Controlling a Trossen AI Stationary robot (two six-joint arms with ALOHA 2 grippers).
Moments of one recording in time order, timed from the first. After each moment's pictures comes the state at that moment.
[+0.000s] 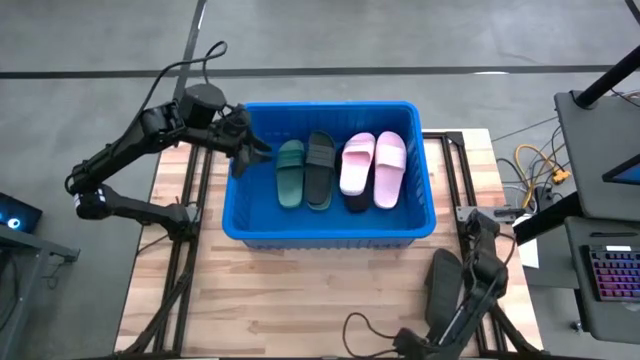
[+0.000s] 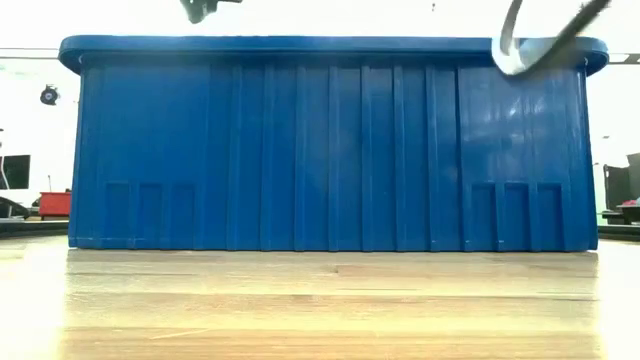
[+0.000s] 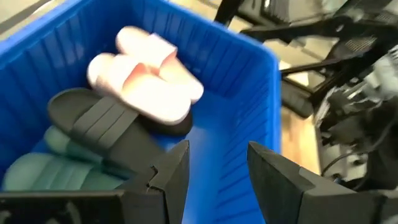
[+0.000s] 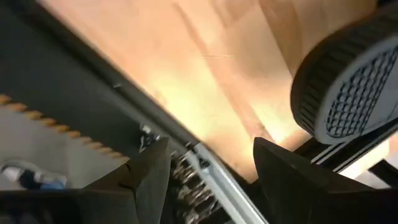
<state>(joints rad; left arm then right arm) 0.46 1.15 1.53 -0.94 0.36 -0.15 0.95 2.34 2.08 -1.57 -0.26 1.58</state>
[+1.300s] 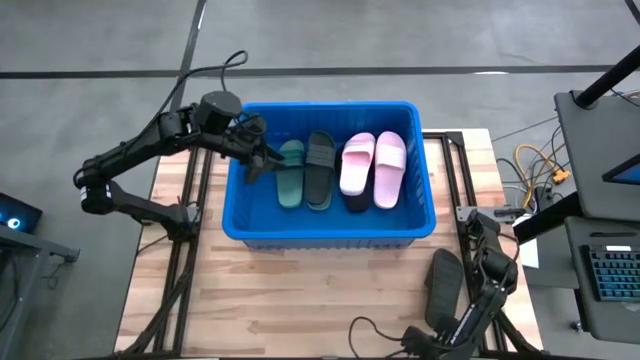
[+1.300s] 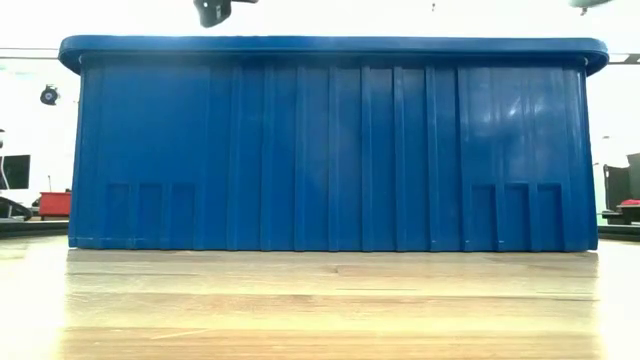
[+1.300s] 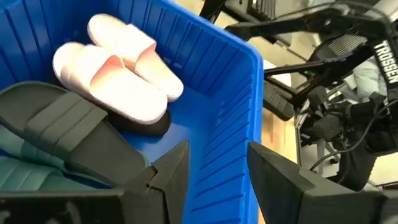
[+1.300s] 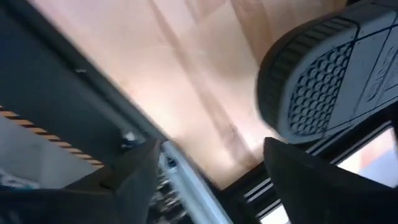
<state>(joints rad) 0.38 1.21 1.53 -0.87 0.36 -0.26 1.00 2.28 1.99 -1.57 -0.21 1.55</state>
